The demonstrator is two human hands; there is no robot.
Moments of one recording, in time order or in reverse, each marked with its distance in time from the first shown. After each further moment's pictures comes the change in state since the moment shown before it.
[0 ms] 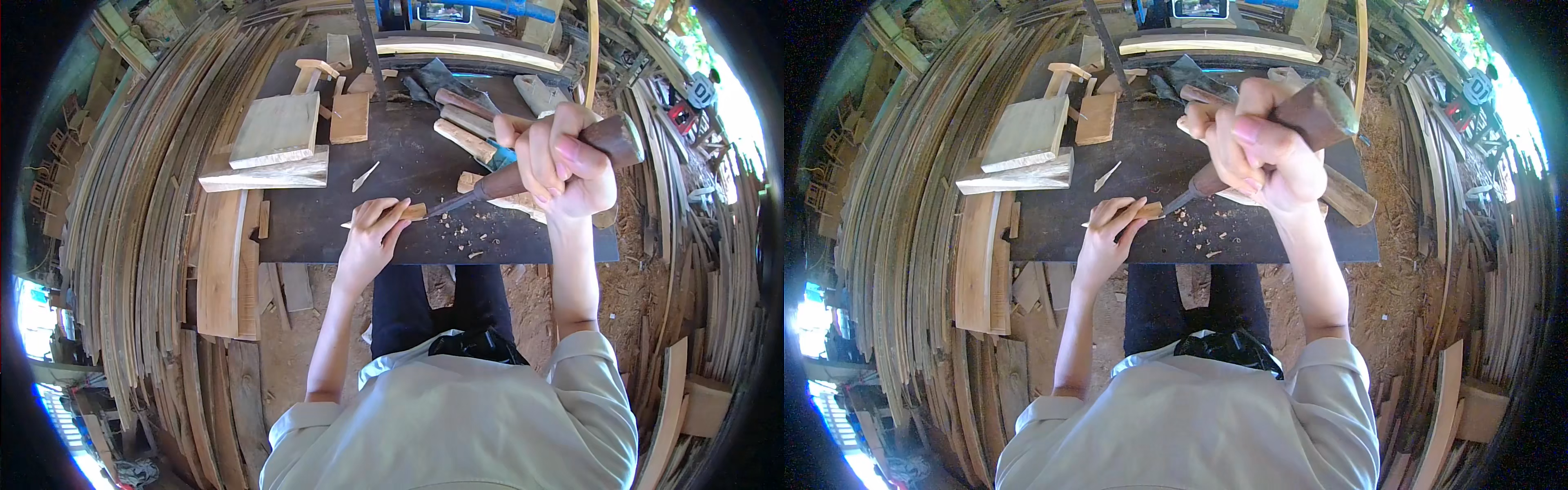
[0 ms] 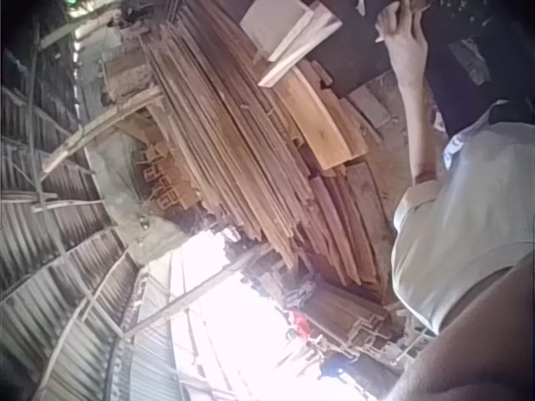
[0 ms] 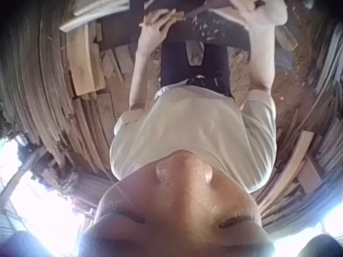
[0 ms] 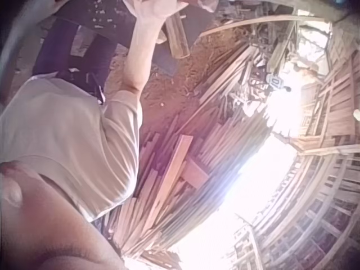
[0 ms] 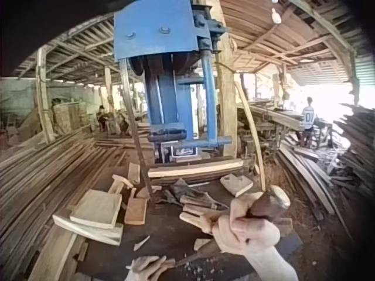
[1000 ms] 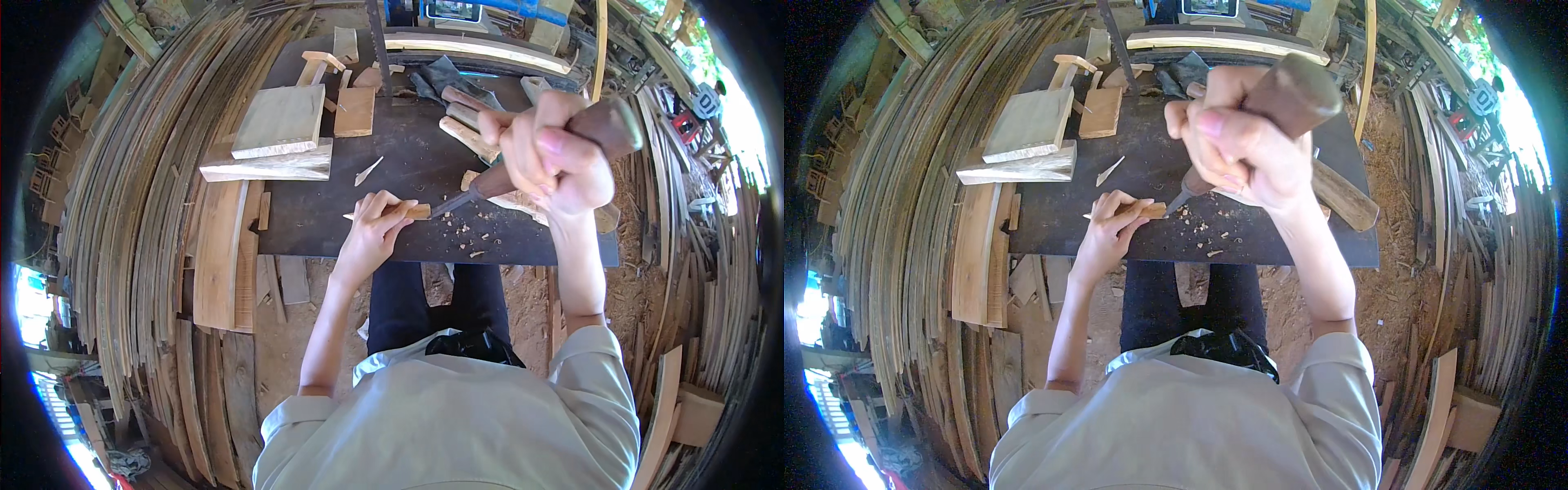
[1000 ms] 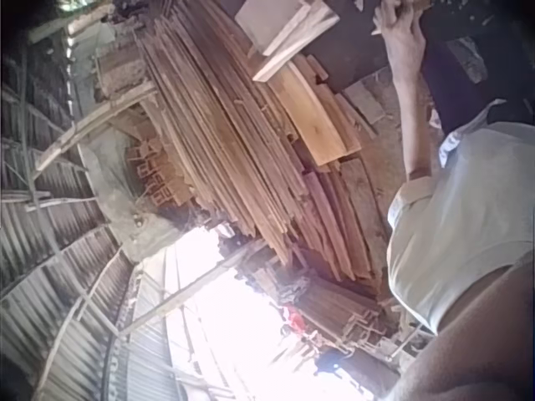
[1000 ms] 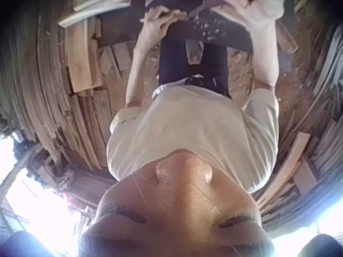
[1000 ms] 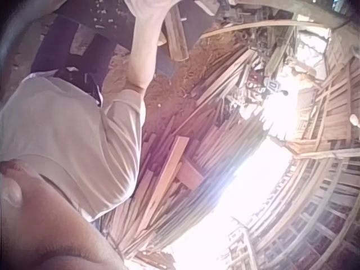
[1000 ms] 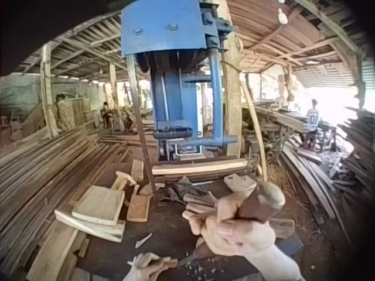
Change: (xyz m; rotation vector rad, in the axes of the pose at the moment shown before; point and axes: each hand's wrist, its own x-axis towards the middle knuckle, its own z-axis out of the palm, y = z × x) left_hand 0.003 0.002 -0.005 -0.034 -0.060 -0.034; right_hand 0.018 0.006 0.012 -0.008 -0.061 0.042
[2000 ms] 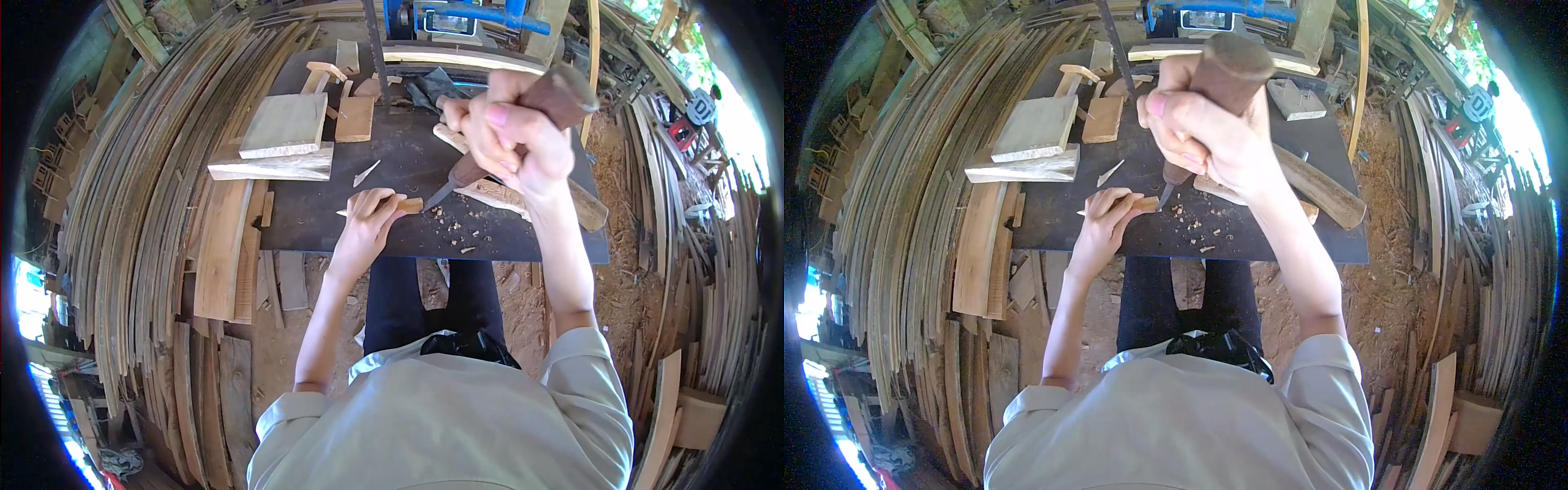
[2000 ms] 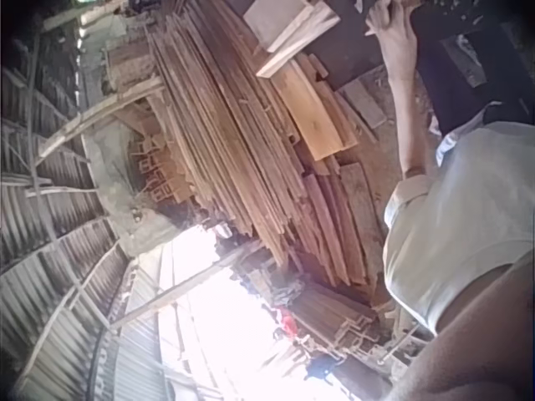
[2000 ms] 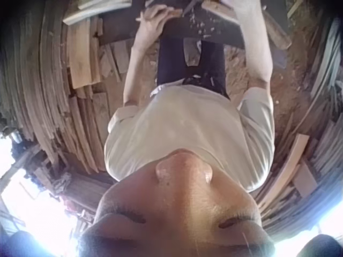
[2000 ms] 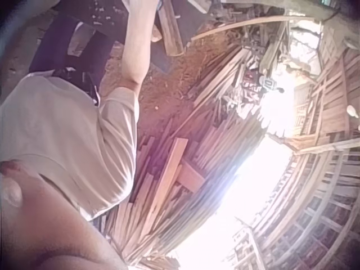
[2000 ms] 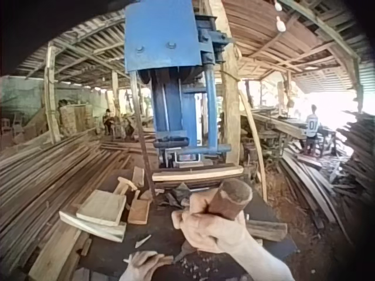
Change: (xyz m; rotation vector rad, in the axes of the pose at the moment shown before) left_hand 0.001 0.004 -0.005 0.111 0.050 0.077; right_hand 0.010 -0.006 0.023 0.061 0.135 0.029
